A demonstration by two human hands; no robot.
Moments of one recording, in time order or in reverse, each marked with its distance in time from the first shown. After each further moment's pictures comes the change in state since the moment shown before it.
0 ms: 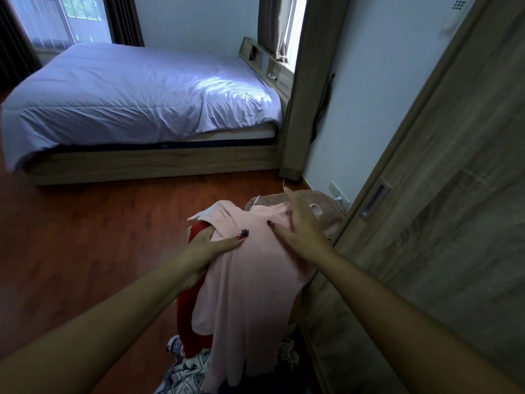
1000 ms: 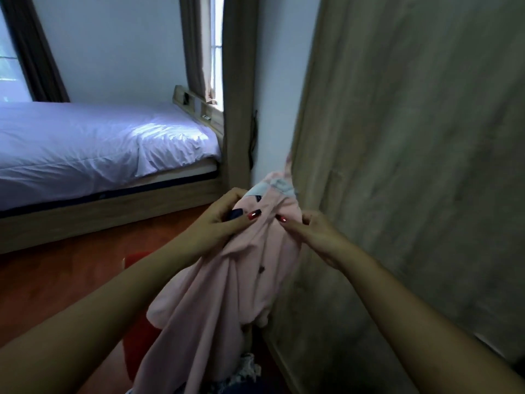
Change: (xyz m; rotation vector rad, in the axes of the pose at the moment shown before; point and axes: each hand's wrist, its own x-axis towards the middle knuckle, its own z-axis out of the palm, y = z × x) left_hand -0.068 0.087 0.153 0.424 -0.419 0.634; right_hand -0.128 0.016 -0.162 0.732 0.090 0.172
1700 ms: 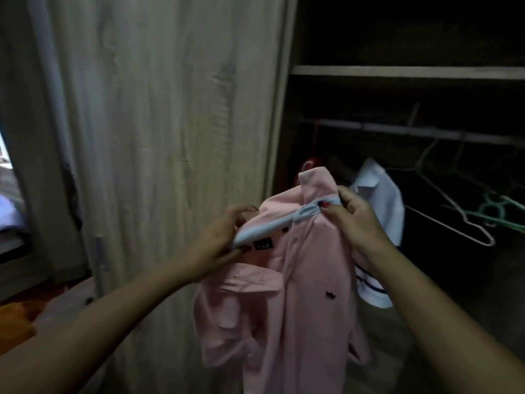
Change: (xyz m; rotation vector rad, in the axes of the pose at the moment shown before) left_hand 0.032 0.137 0.342 0.325 -0.414 0.799; right_hand -0.383 -0.103 -0.261 -0.255 0.866 -0.279
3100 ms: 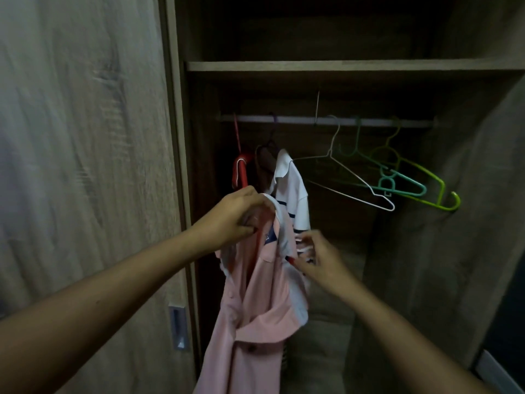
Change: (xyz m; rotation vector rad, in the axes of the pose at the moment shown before) left_hand 0.122 0.087 0.071 0.083 -0.190 0.194; right_hand -0.075 0.069 -0.090 -0.544 0.055 0.251
